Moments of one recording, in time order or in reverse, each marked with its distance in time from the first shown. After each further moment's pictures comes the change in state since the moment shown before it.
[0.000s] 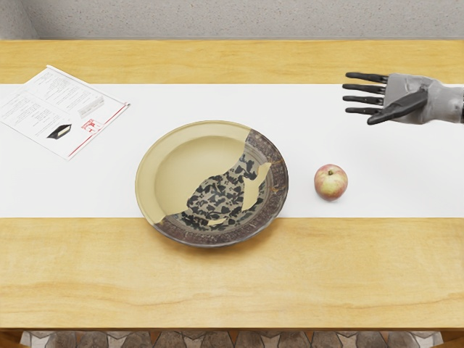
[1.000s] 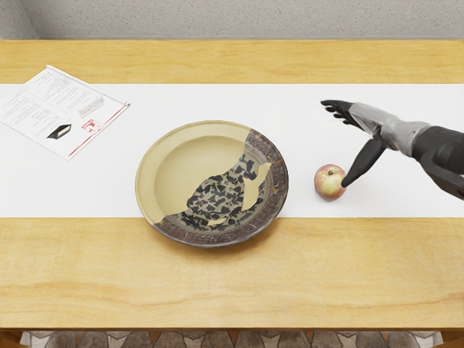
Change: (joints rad) left arm 0.000 0.000 0.000 0.000 0.000 0.000 0.000; right arm -0.225 -0.094 0.107 0.720 -1.097 -0.592 0.135
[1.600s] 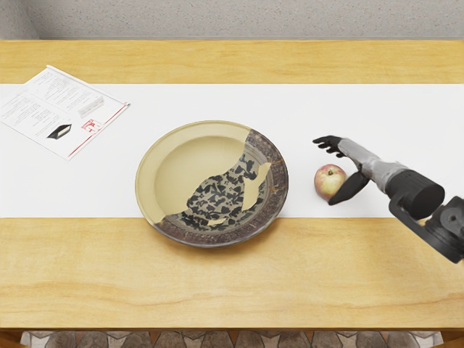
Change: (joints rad) left arm 0.000 0.000 0.000 0.000 0.000 0.000 0.000; right arm -0.138 0.122 -0.080 -0.026 -0.236 -0.231 -0.008
